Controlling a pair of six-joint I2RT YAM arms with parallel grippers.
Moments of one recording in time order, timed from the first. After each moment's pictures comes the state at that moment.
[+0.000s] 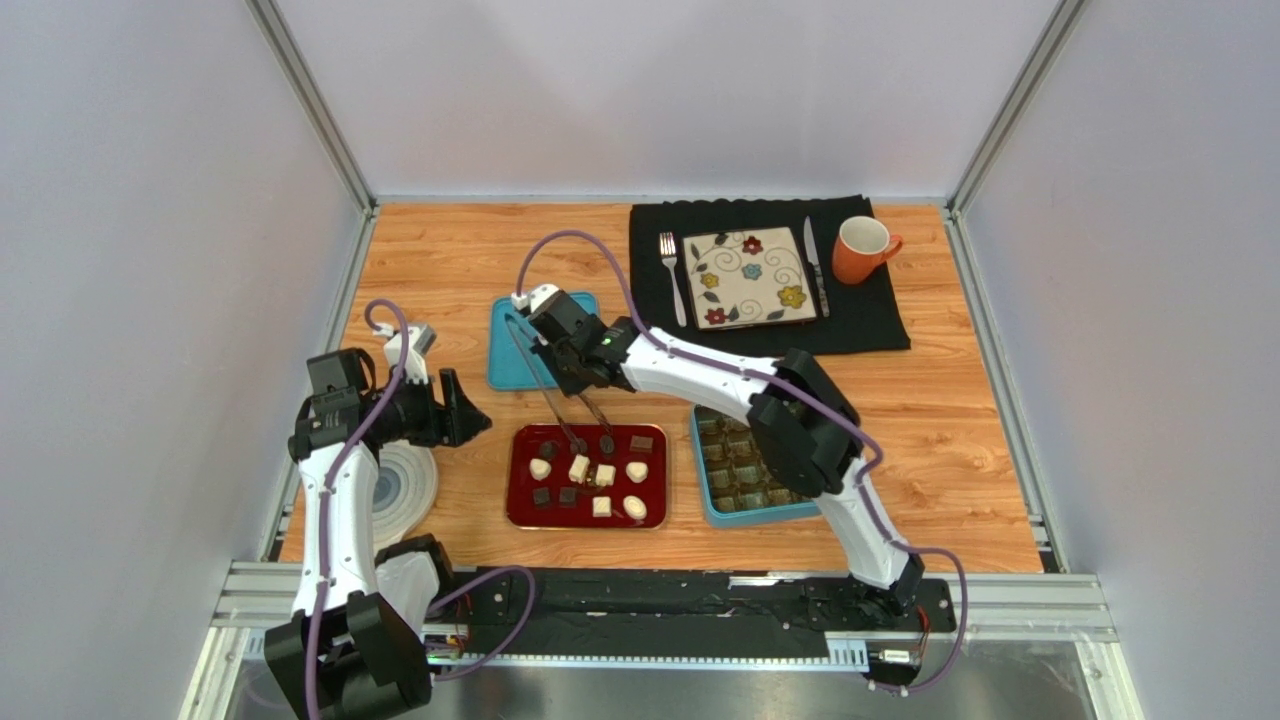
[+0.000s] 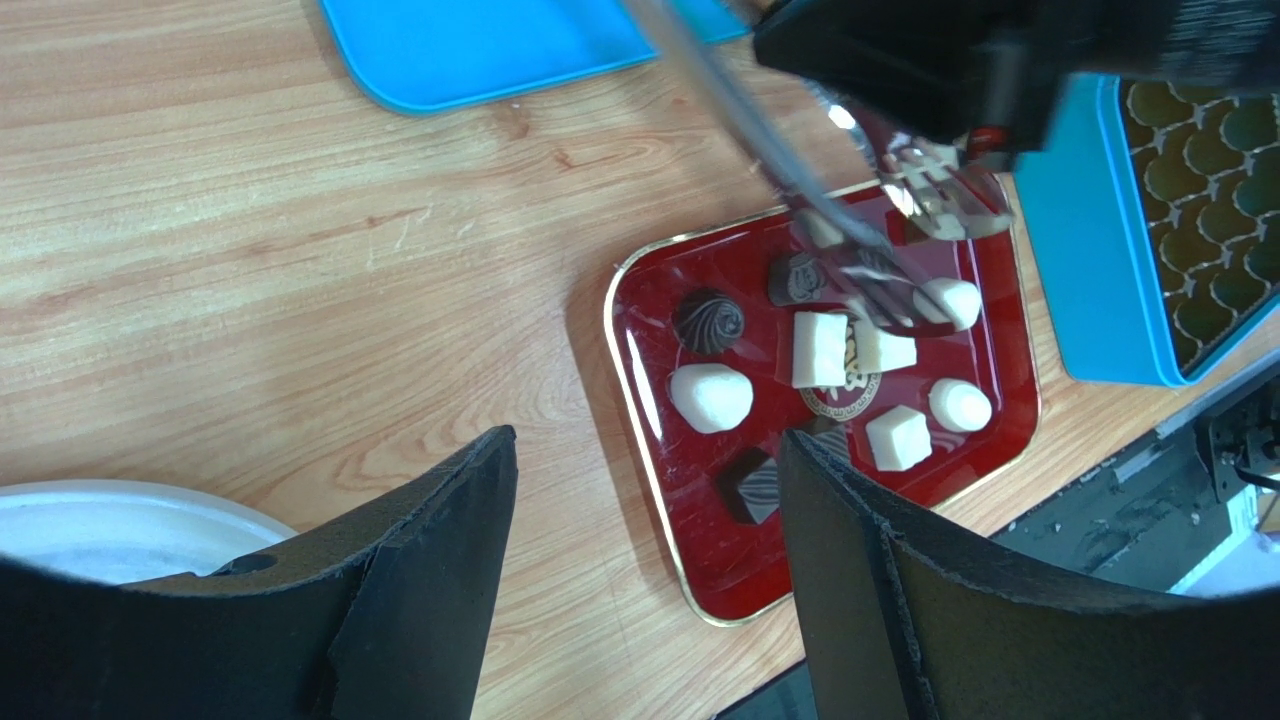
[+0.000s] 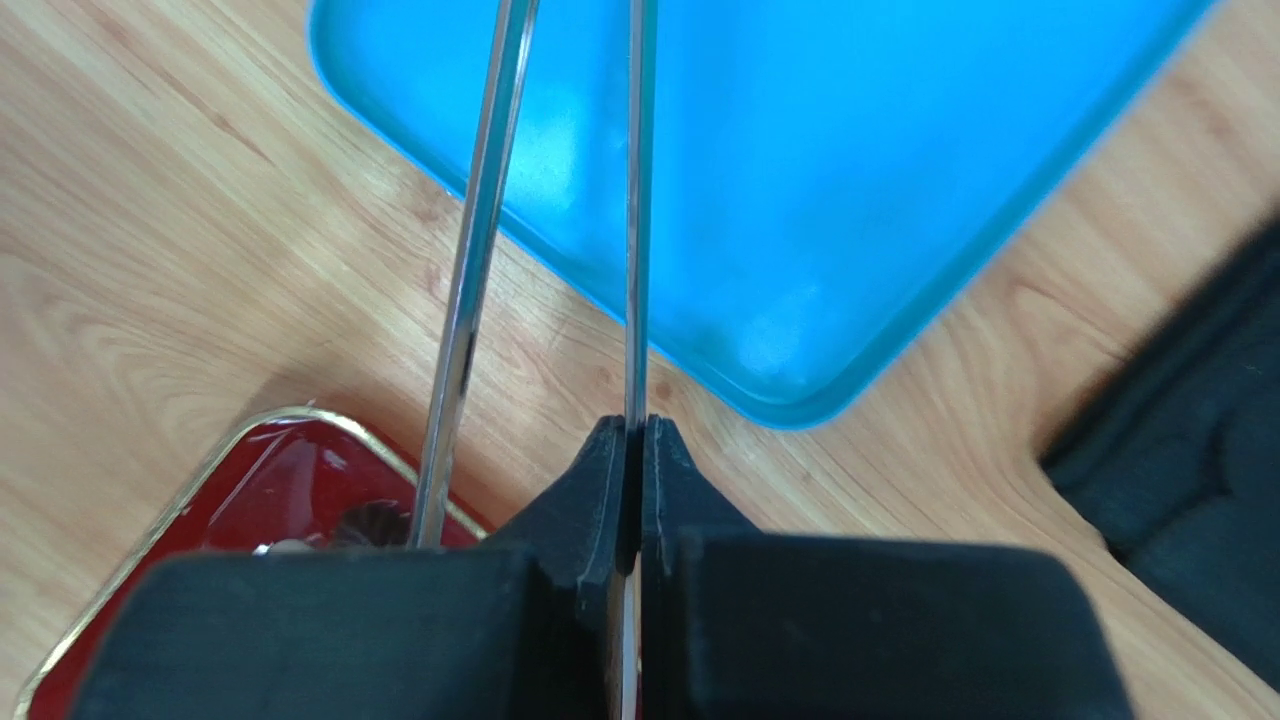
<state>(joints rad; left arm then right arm) 0.35 0.90 0.67 -0.74 0.76 0.22 0.97 2.23 1.84 -0.50 0.13 0.20</state>
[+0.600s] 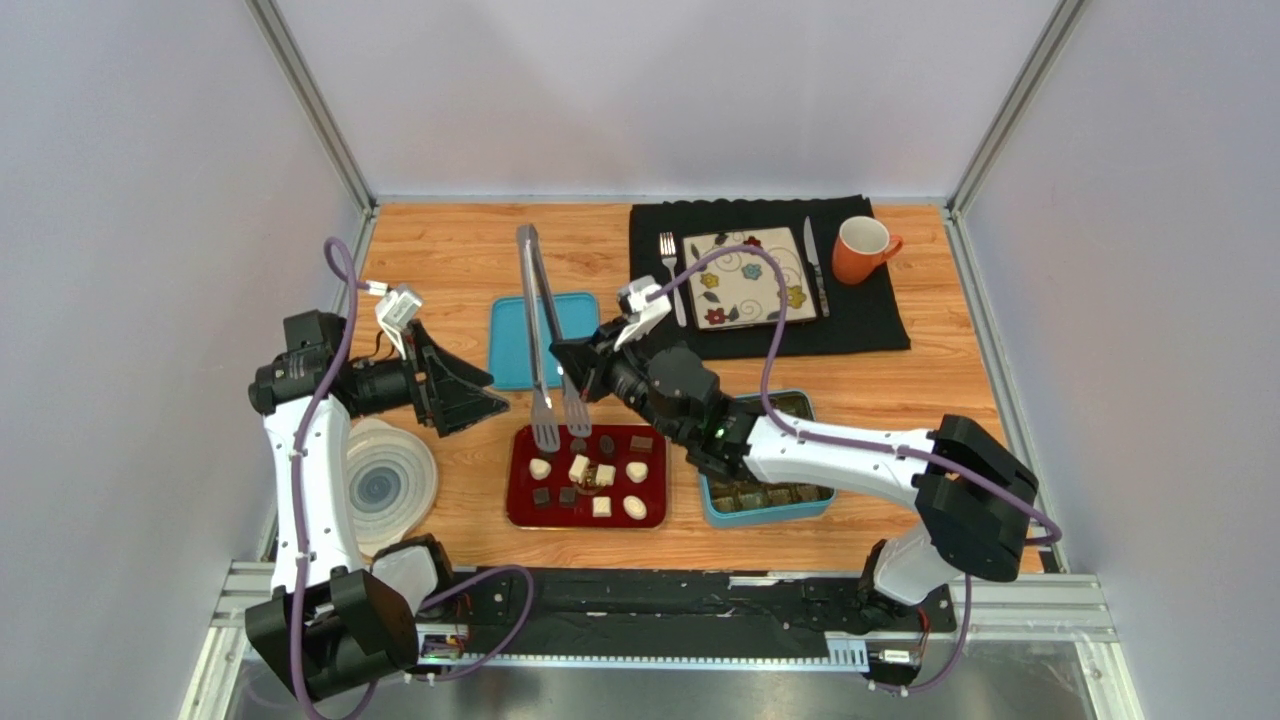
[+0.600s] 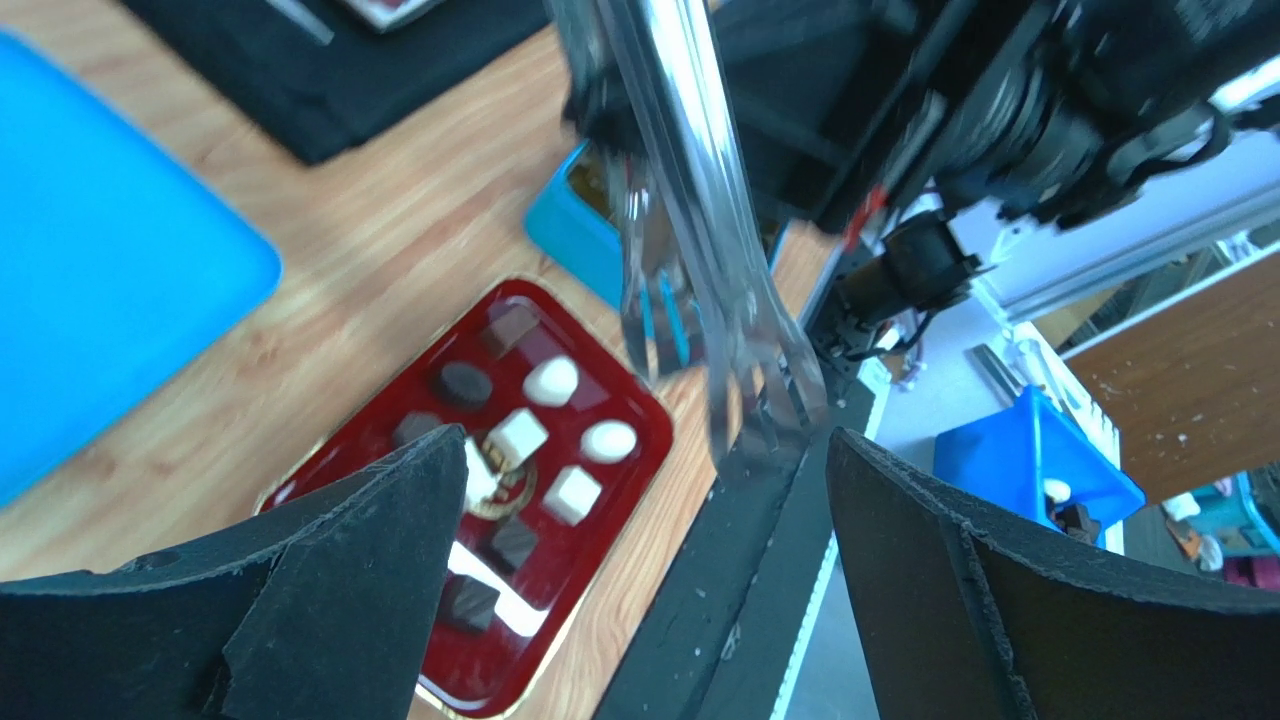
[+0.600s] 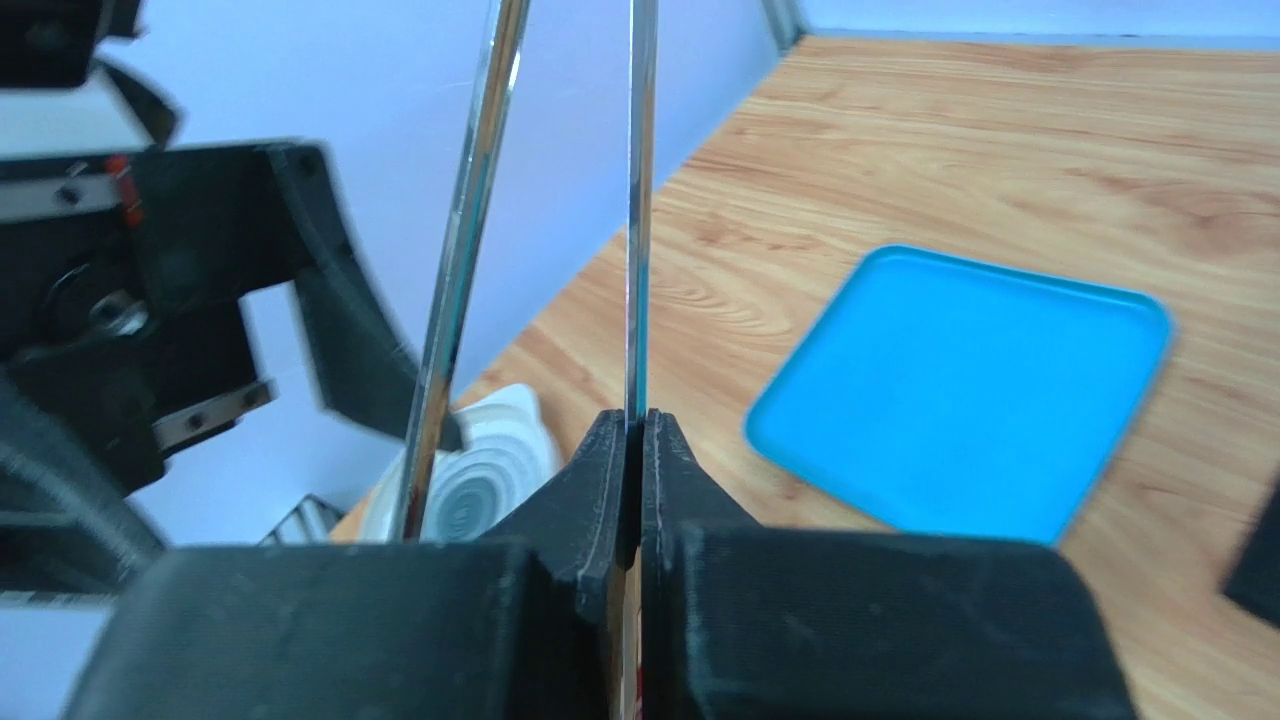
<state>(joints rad) 0.35 1.03 1.01 -1.22 1.37 0.62 1.07 1.53 1.00 0.57 0.27 0.47</state>
